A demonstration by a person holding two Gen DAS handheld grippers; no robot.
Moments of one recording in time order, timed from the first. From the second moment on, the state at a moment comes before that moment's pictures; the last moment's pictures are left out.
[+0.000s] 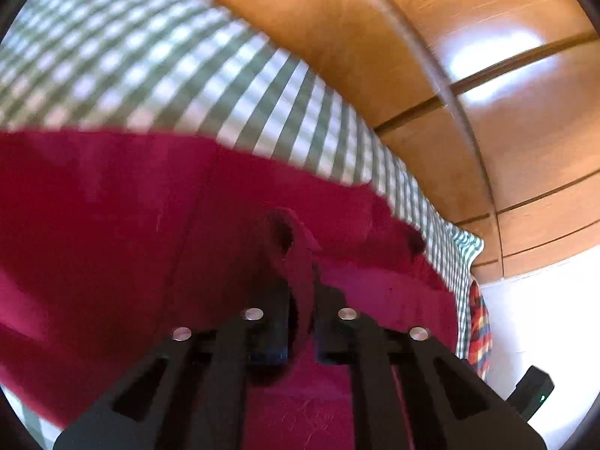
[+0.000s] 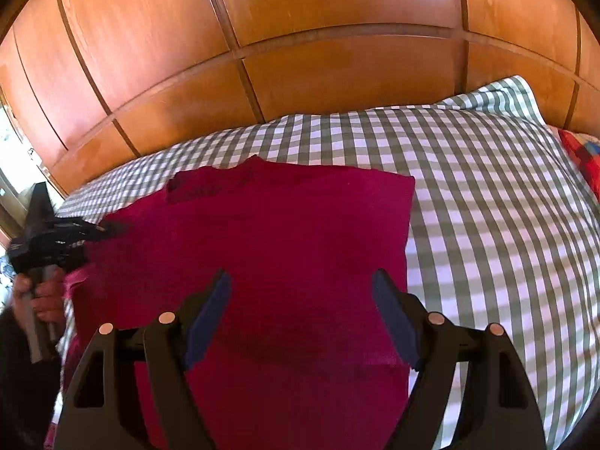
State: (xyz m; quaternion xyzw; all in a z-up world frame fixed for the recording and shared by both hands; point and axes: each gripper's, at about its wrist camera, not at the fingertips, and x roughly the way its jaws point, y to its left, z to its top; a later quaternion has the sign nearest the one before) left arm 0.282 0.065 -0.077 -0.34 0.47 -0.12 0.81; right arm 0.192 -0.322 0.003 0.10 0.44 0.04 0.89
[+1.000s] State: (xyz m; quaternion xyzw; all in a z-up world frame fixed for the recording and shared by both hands) left arm 0.197 0.117 -0.067 -0.27 0.46 -0.06 0.85; right arm 0.186 -0.314 -0.059 0.04 0.43 0.05 0.90
